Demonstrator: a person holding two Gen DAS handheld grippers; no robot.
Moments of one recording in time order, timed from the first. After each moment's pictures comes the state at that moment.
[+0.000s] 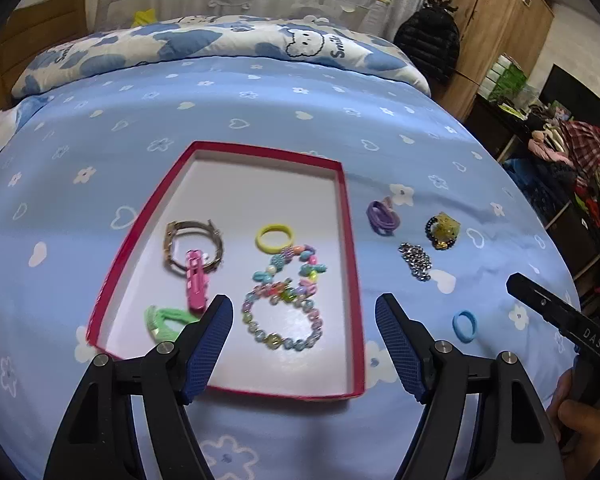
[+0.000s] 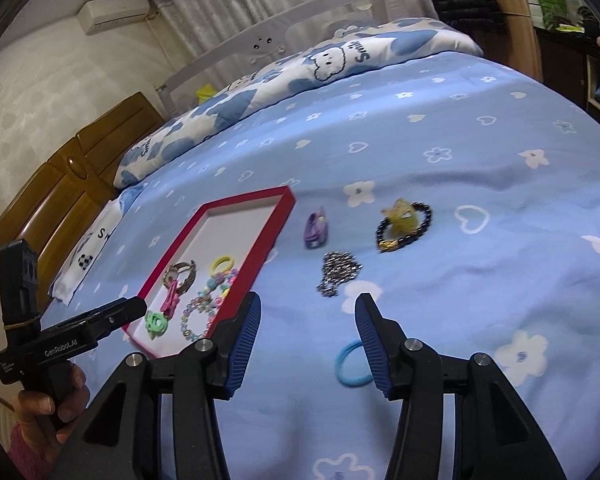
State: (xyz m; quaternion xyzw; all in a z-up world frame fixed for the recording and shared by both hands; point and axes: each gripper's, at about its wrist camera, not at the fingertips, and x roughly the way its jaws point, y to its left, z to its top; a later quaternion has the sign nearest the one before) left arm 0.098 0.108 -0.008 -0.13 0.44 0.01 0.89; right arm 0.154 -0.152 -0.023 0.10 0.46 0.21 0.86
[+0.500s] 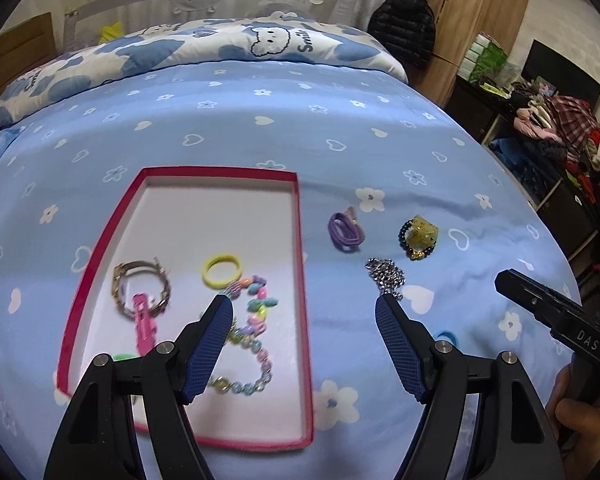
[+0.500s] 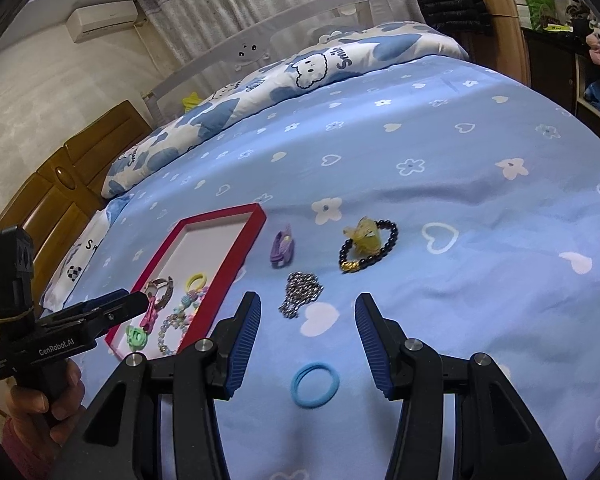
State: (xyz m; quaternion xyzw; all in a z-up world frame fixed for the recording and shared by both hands) left arm 0.148 0.069 -0.007 -0.09 0.45 -0.02 0.89; right arm 0.177 -0.176 -0.024 0.09 0.46 0.20 0.86
